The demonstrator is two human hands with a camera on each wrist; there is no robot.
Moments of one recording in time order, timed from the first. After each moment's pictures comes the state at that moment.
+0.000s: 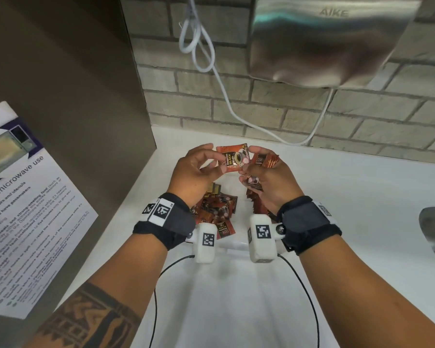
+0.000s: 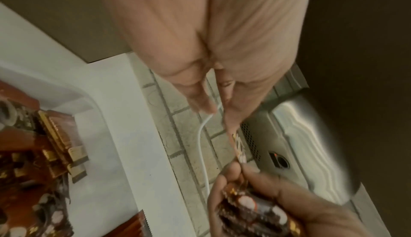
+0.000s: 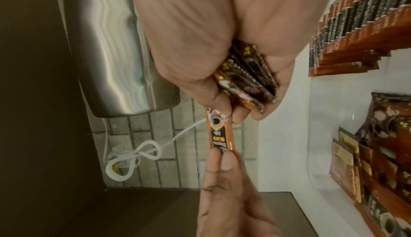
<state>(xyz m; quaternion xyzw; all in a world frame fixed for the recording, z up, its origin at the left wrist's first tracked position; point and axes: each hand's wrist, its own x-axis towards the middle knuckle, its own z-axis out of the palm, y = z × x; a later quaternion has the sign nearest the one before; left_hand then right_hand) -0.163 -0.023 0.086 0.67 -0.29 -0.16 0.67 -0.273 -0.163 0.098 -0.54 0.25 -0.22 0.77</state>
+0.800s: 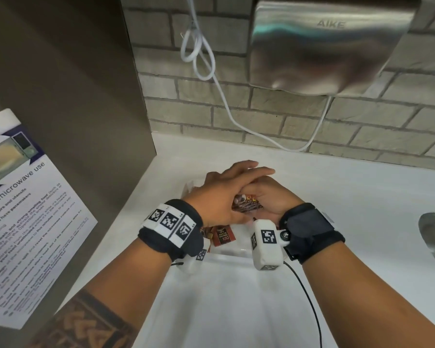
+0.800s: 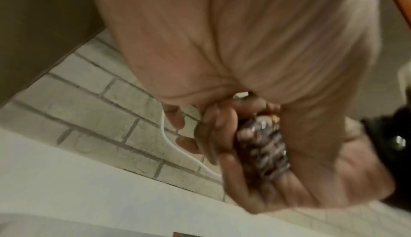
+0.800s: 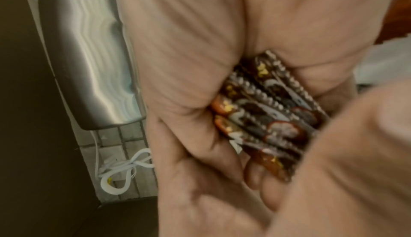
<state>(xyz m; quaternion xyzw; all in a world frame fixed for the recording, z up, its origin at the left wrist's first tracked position) -0.185 -0.030 0.102 0.73 -0.61 -0.14 0.26 -0.279 -0.153 0.099 -0.60 0.19 -0.02 0.78</state>
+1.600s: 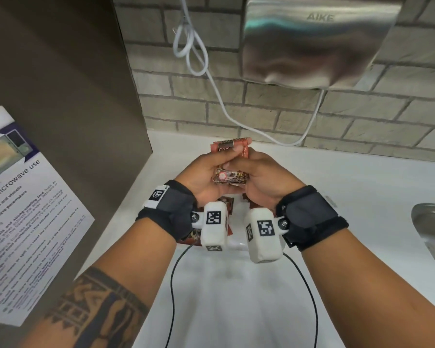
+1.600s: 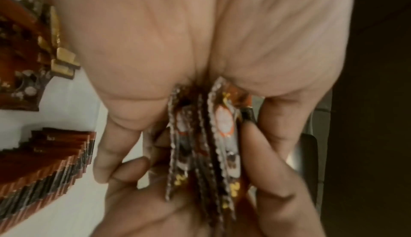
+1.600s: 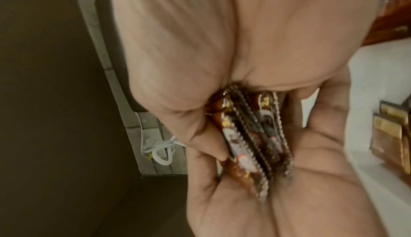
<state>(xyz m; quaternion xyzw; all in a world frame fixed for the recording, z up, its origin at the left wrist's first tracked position) -0.181 -0.040 0.125 0.43 -0.24 -0.53 0.69 -0.279 -0.138 0.139 -0.61 0.14 -0.09 0.77</state>
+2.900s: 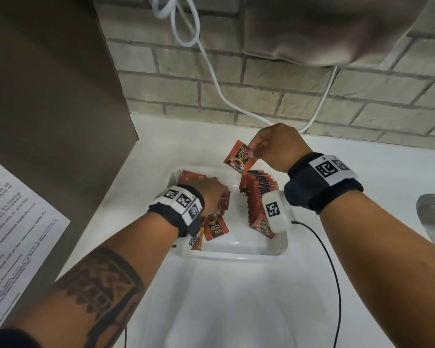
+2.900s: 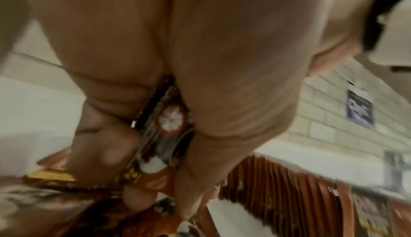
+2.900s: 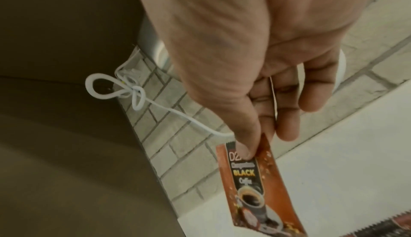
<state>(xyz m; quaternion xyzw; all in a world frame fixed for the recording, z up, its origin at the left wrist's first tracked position) -0.146 -0.075 0.036 0.82 -0.52 -0.25 -0.04 -0.242 -0.233 0.122 -0.91 0.29 -0.07 0.28</state>
